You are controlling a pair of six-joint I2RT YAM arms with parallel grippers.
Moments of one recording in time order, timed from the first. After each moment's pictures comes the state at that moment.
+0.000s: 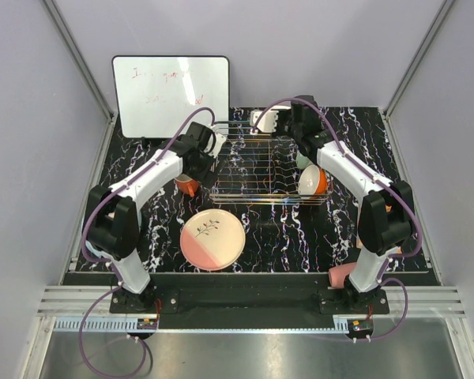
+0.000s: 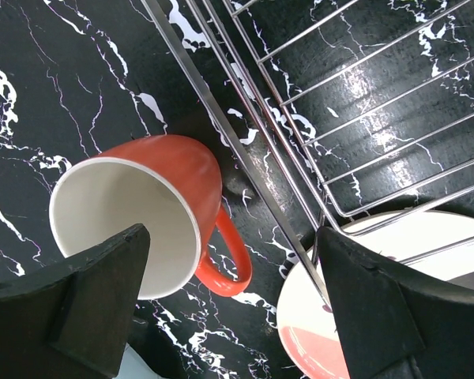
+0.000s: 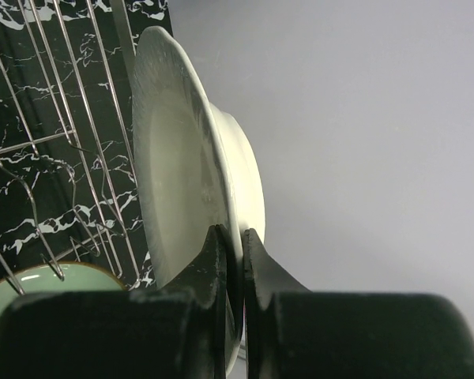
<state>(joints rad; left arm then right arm) -0.44 1.73 1.40 -0.73 -0.08 0.16 0.41 1.78 1.50 -0.10 -0.03 -1.28</state>
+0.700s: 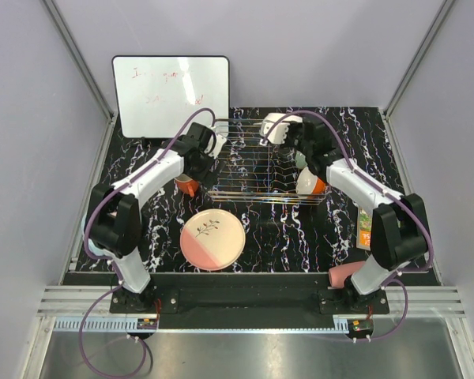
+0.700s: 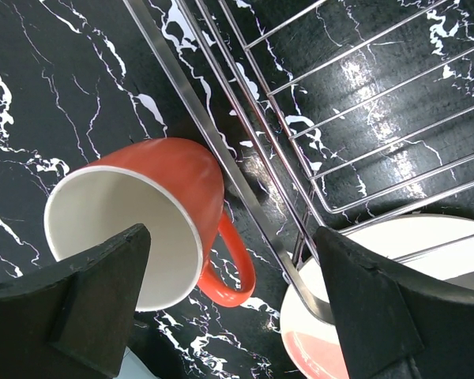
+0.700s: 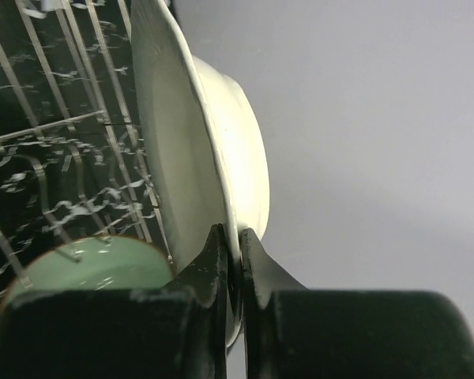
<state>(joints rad) -0.44 1.75 1.40 -0.72 -0.08 0.17 0.39 1.65 1.22 0.12 -0.04 -1.22</state>
